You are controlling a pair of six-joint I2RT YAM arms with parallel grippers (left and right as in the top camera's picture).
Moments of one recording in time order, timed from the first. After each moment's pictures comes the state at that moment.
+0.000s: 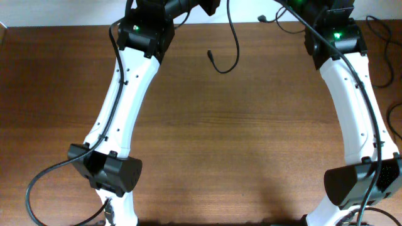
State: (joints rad) left arm -0.34 2.02 2.28 -0.30 0.57 0.15; right arm 0.13 1.86 1.98 -0.16 -0.52 0.74
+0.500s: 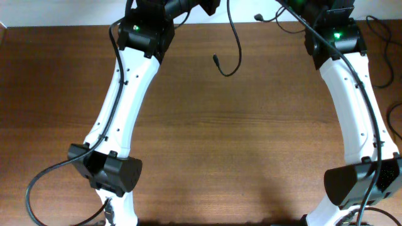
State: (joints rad) left arm -0.34 2.02 2.28 -0.30 0.57 0.15; right arm 0.13 1.86 1.98 -0.16 -0.53 0.76
